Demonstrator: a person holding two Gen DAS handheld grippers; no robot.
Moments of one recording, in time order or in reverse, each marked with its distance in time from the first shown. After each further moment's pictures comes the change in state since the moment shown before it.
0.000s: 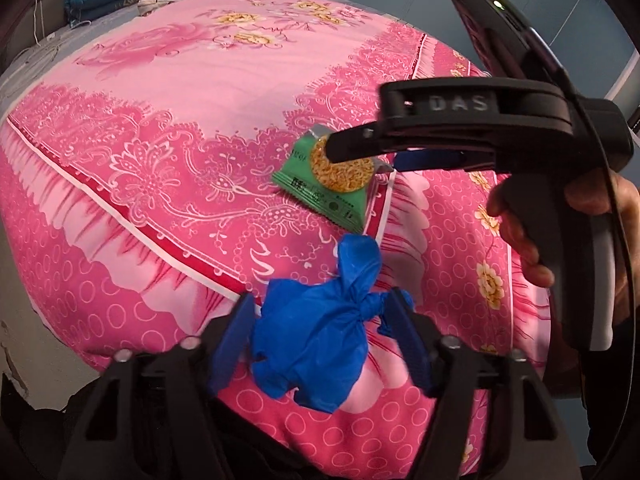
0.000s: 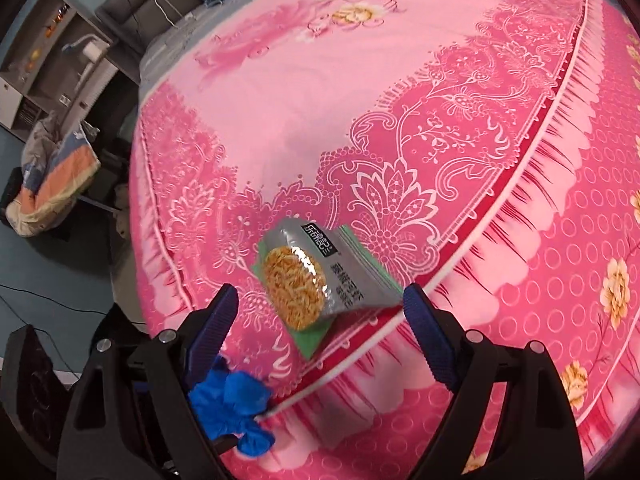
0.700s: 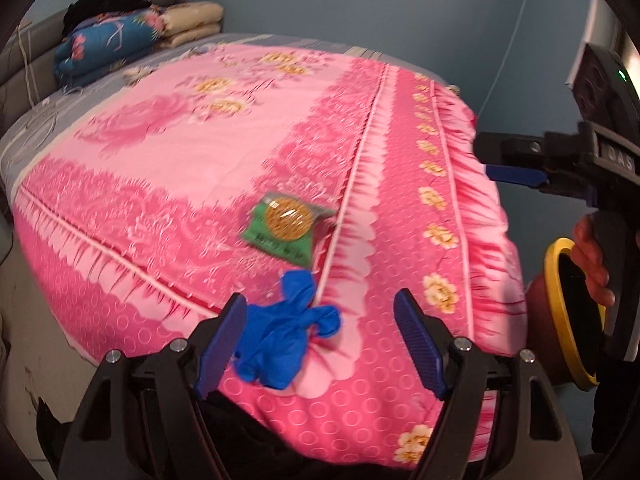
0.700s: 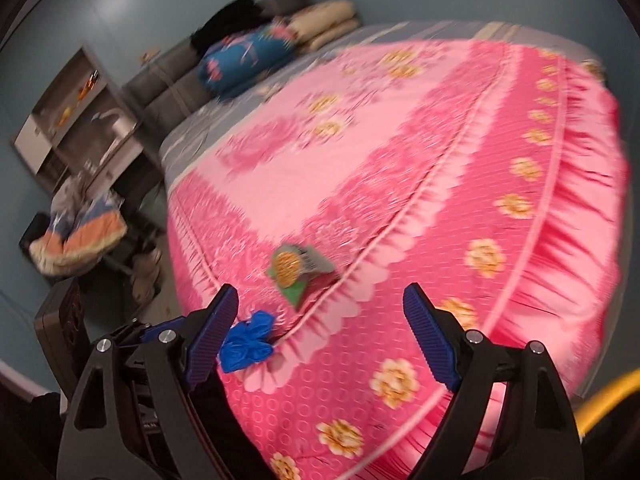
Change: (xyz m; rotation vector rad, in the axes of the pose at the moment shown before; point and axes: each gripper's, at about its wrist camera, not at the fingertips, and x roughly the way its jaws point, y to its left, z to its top) left arm -0.064 -0.049 -0.003 0.131 -0.144 0.055; right arm -0.173 -0.033 -0.087 0.045 -0.339 0.042
